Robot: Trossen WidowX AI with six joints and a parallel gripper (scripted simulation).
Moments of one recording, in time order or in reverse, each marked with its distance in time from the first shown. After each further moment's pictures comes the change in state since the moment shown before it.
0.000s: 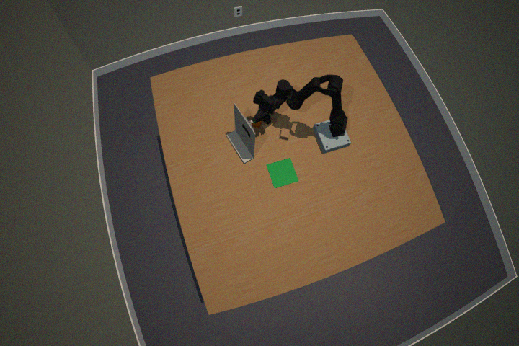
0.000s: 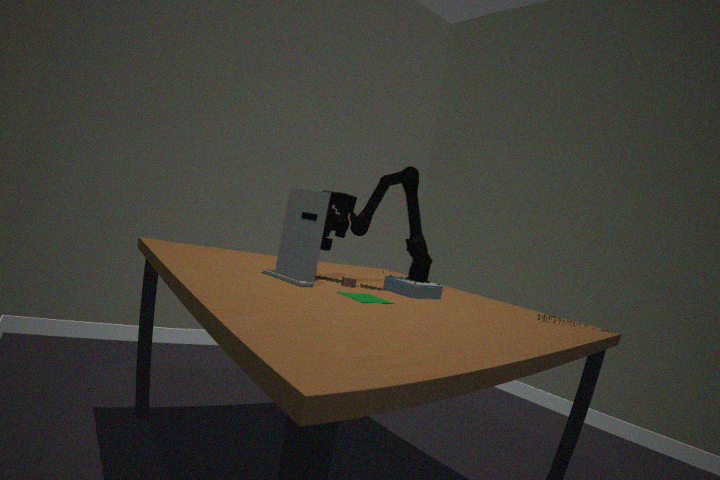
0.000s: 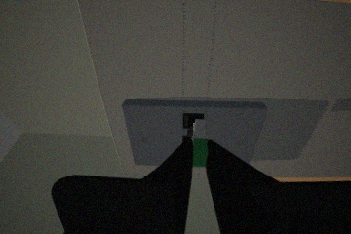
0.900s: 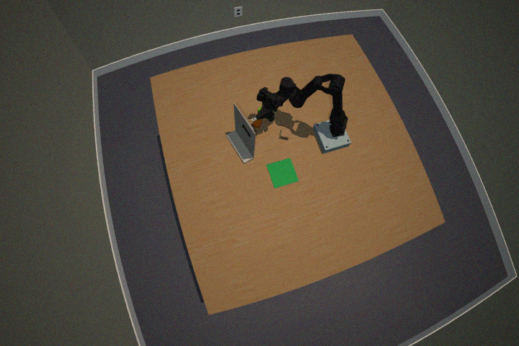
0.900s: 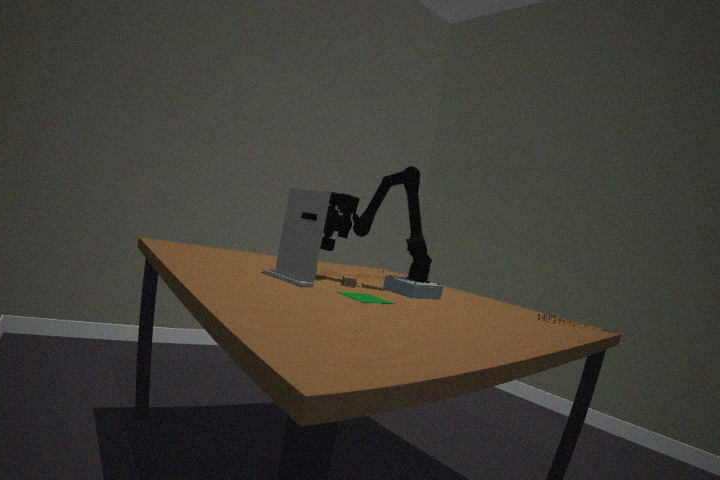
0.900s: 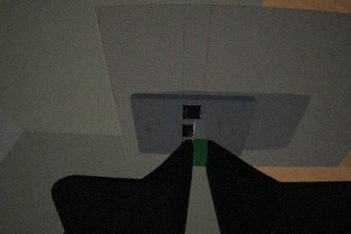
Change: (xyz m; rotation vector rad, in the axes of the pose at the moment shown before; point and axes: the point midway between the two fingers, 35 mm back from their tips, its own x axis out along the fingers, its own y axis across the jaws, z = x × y) arm -0.021 -0.001 0.000 -0.004 0.000 -0.003
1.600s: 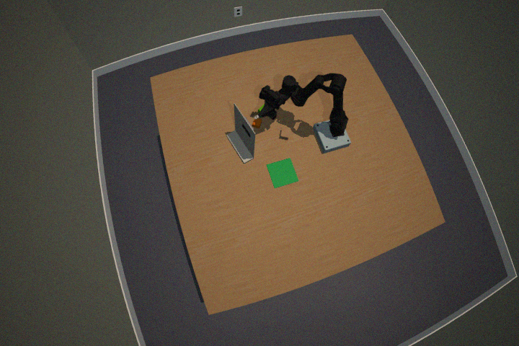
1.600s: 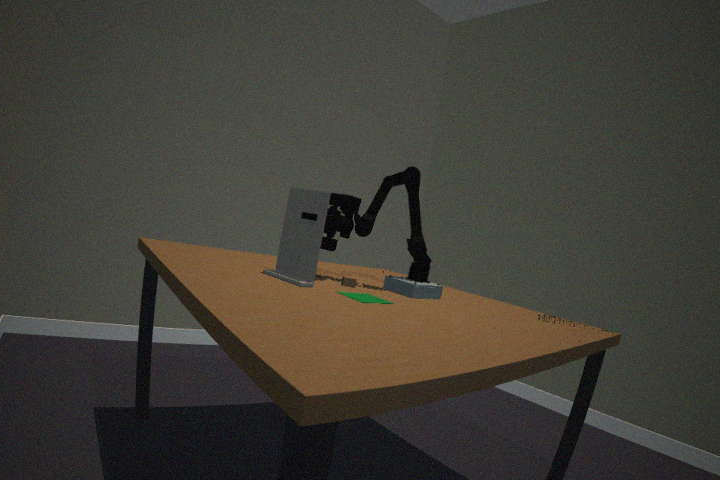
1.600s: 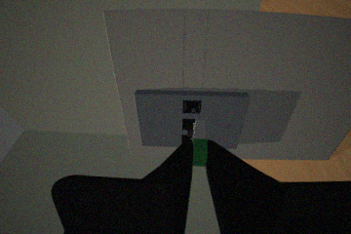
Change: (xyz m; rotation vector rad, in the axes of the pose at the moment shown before) arm -0.016 -0.001 0.000 -0.001 0.000 -0.002
